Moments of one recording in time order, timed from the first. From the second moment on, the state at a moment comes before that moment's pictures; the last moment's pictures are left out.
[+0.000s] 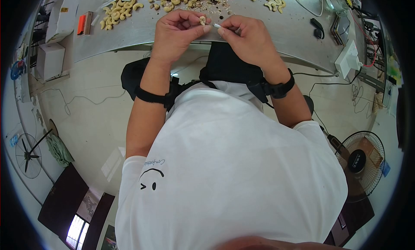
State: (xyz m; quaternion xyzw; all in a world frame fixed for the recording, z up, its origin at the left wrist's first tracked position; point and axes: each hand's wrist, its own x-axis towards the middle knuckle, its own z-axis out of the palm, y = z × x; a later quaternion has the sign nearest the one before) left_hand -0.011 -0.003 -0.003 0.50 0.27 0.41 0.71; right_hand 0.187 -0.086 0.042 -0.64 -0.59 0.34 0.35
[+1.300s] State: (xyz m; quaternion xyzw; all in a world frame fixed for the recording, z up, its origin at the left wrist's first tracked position) left_hand -0.010 -0.004 -0.002 0.52 0.32 0.41 0.68; right_hand 0.185 -0.088 0.031 -0.63 -0.61 0.25 0.41
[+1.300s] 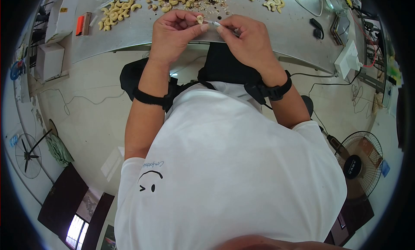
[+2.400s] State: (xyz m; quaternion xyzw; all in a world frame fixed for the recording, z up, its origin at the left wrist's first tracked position) left_hand -0.010 -0.002 -0.002 0.52 0.31 0.40 0.69; right_hand 0.181 -0.085 0.033 -0.64 -0.63 0.21 0.38
